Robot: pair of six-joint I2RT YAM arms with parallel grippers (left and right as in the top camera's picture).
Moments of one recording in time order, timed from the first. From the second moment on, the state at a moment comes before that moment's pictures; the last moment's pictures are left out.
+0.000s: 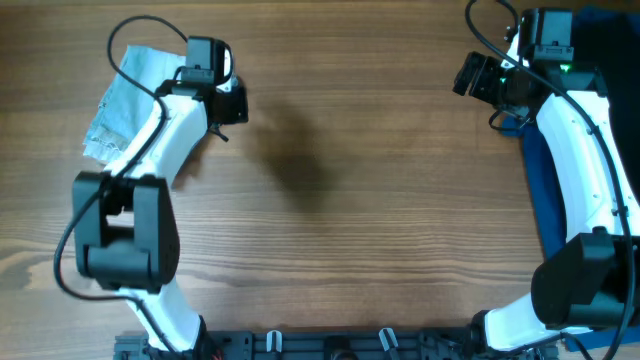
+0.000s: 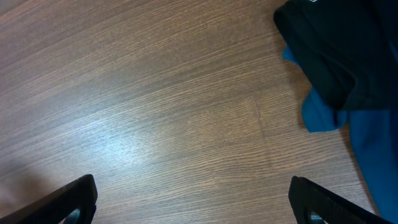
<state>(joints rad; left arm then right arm) -0.12 1.94 1.37 -0.54 -0.02 -0.13 -0.05 1.72 1.51 -0.85 -0.06 0.32</state>
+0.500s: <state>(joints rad) -0.05 2.05 1.37 -0.47 -0.03 0.00 -0.05 1.72 1.51 -0.85 -0.06 0.32</state>
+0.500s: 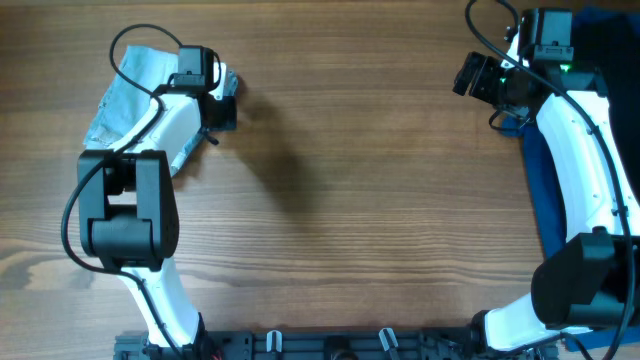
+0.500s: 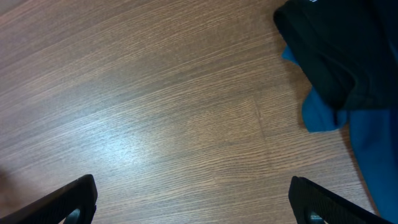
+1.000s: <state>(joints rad) 0.05 2.11 1.37 -0.28 0.01 -0.07 -0.05 1.72 1.51 -0.85 -0.06 0.32</state>
